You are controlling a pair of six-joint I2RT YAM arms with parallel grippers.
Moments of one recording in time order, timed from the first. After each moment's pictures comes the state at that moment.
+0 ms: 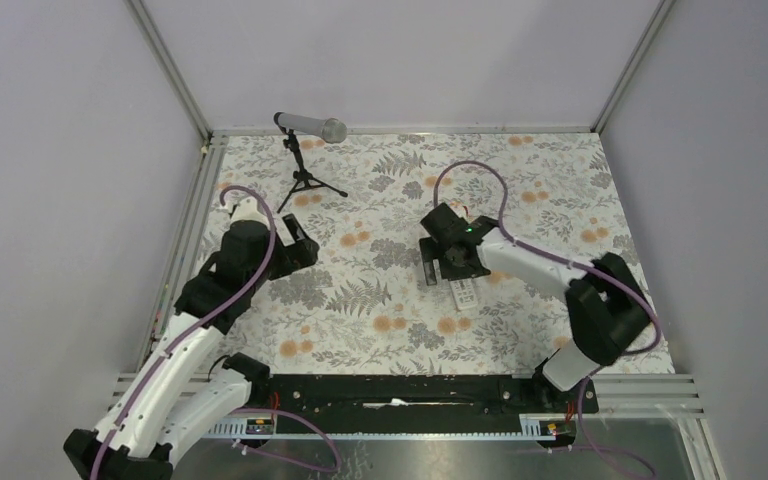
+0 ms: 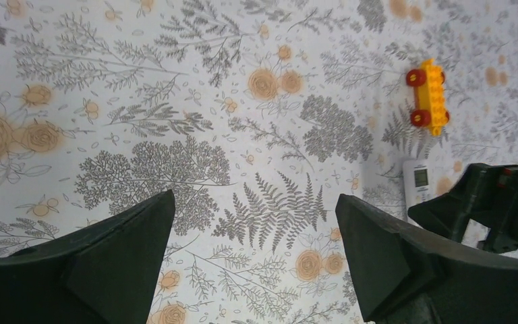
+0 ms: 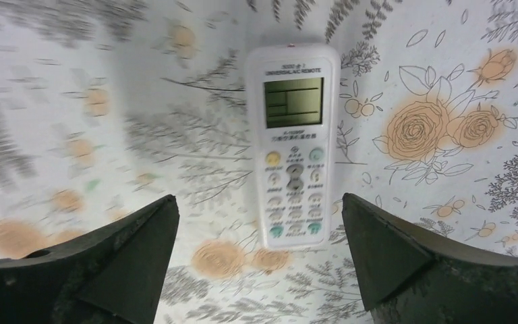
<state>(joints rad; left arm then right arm) -0.41 0.77 0.79 -0.62 -0.17 -0.64 0.71 1.64 1.07 -0.73 0.26 0.50</state>
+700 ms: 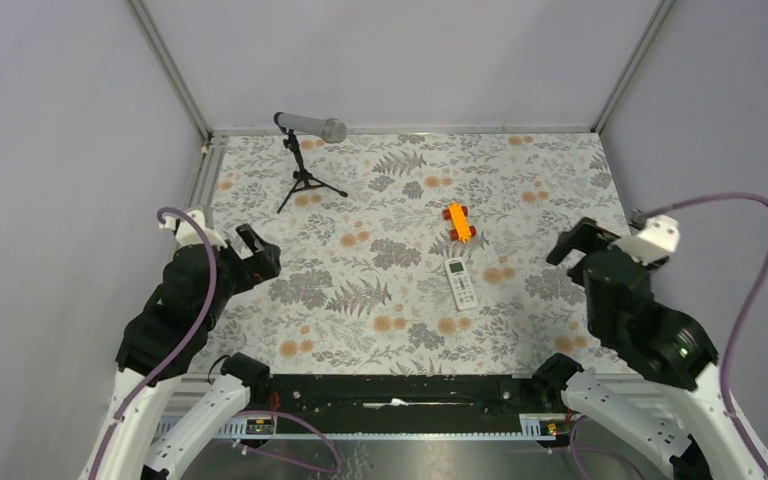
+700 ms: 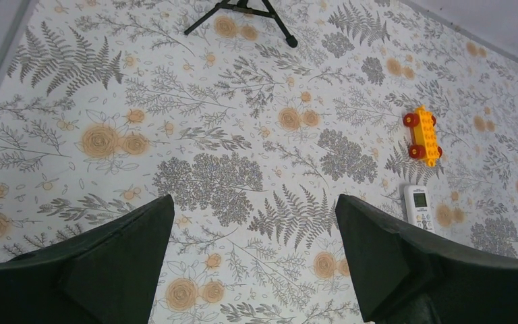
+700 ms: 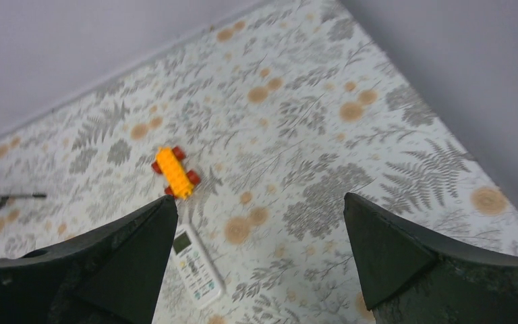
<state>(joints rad) -0.41 0.56 1.01 -0.93 -0.33 -0.59 0.69 0.62 1.10 -1.00 0.89 0.65</state>
